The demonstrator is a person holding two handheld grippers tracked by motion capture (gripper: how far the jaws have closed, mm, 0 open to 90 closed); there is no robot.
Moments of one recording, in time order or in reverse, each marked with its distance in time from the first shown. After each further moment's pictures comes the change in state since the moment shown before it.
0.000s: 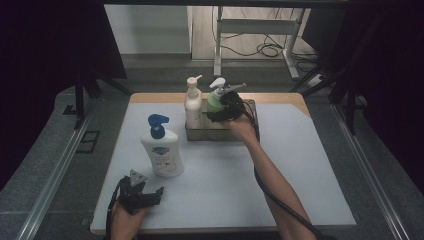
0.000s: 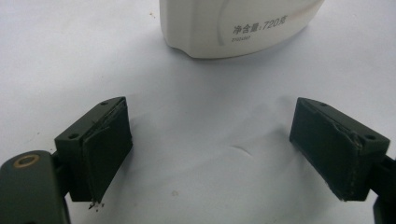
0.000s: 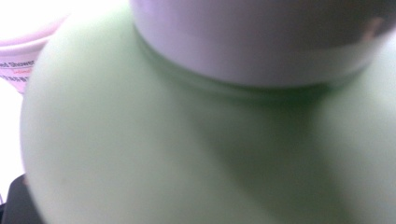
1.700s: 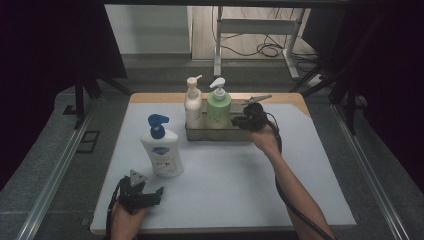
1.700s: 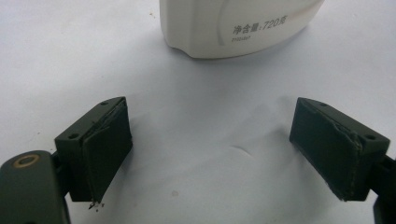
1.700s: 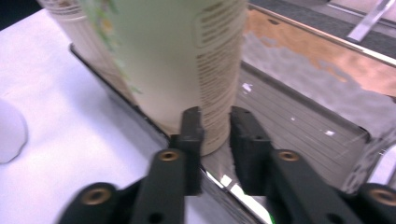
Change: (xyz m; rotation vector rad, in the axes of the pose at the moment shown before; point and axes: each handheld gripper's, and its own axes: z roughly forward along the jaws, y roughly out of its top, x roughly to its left) left arm 0.000 0.000 0.000 0.000 0.001 0.000; right arm -0.034 -0.053 -0.045 0.038 0.051 0.032
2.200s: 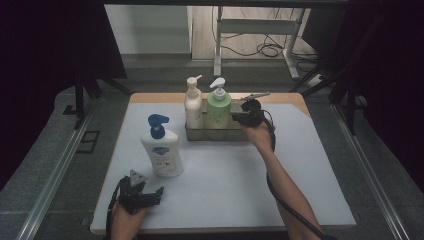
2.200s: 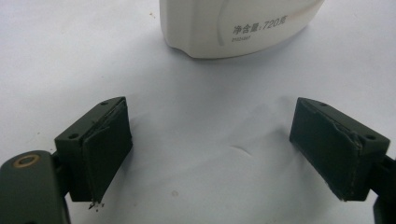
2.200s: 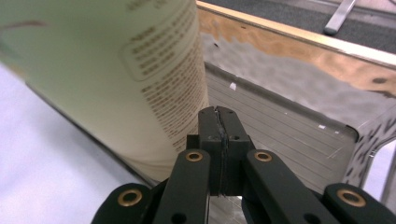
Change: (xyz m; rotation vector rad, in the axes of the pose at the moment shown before) left arm 0.000 0.000 0.000 -0.001 0.000 0.000; right arm -0.008 0.006 0.020 -0.016 -0.059 0.114
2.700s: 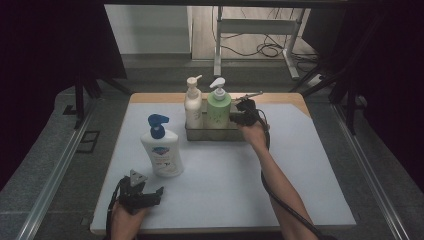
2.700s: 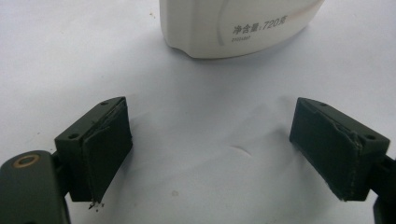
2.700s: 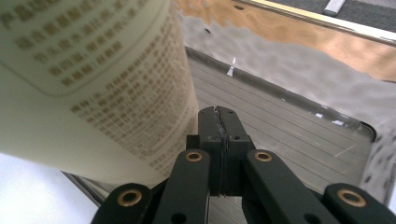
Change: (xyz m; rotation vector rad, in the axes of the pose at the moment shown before) left arm 0.000 0.000 0.000 -0.002 -0.001 -0.002; right arm -0.002 0.002 0.027 0.060 -0.018 0.017
